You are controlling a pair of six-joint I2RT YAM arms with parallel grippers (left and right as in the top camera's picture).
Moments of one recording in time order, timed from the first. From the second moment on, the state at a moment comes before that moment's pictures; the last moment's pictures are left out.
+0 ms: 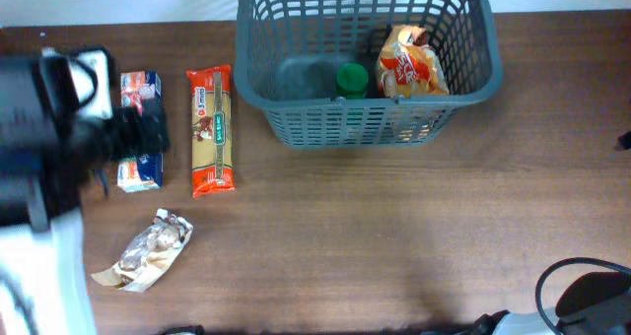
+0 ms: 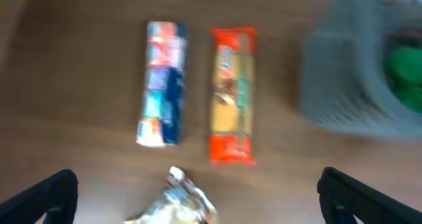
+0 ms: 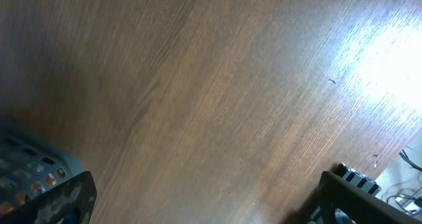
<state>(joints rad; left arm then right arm) 0.13 1.41 1.96 -1.42 -0.01 -0.03 -0.75 1.66 1.85 -1.52 -0.05 0.37</state>
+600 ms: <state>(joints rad) 0.29 2.25 2.25 -1.38 0.00 0.06 -0.76 1.66 1.85 -1.52 -0.05 0.37</state>
